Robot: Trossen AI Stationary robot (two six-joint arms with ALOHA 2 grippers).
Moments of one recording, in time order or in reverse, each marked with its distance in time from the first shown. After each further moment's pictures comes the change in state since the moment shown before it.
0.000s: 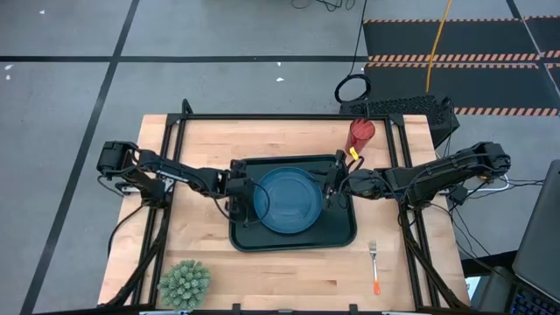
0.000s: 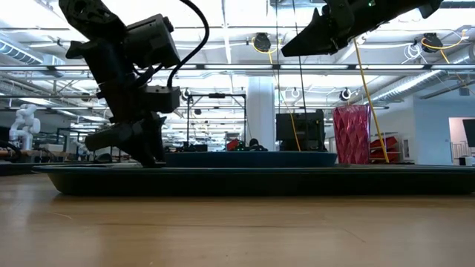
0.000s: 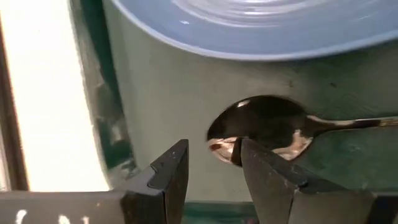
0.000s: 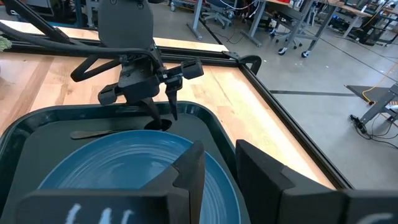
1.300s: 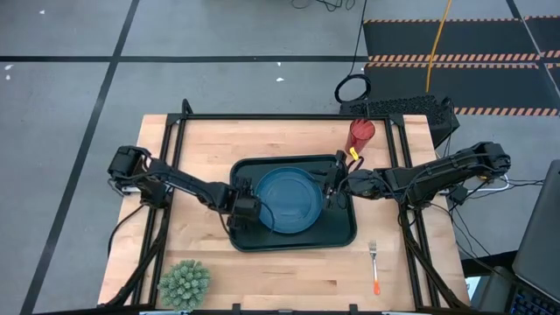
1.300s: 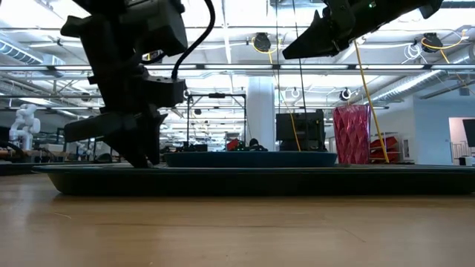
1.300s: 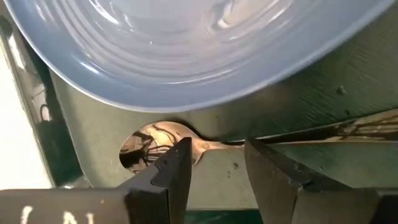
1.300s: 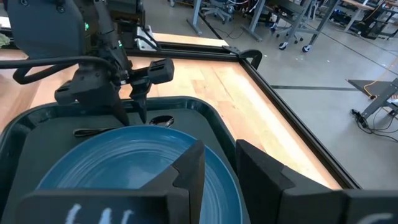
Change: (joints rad) left arm -0.168 0.126 0.178 -0.213 0.040 -0.193; right arm -0.001 0.000 0.000 -0.022 0.000 0.022
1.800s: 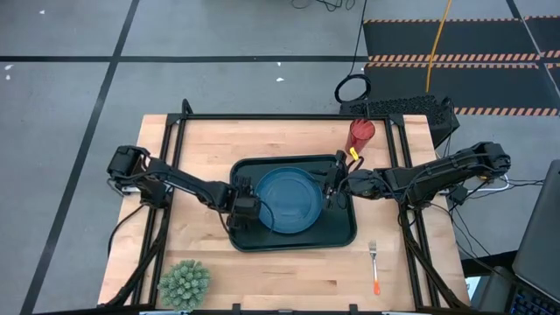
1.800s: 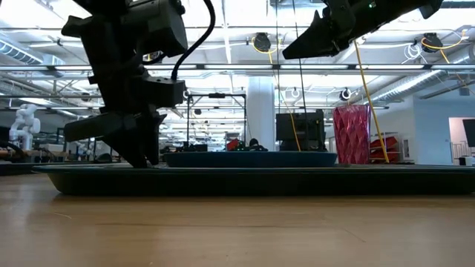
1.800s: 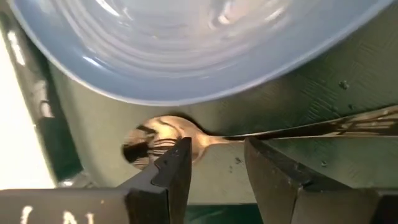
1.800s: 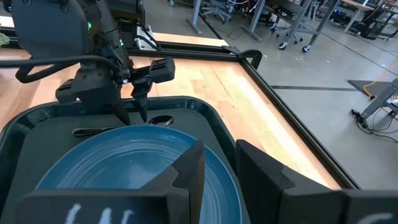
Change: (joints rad) left arm 0.006 -0.009 0.000 -0.014 0.002 -0.005; right arm 0.000 0.000 0.000 0.000 0.000 -0.003
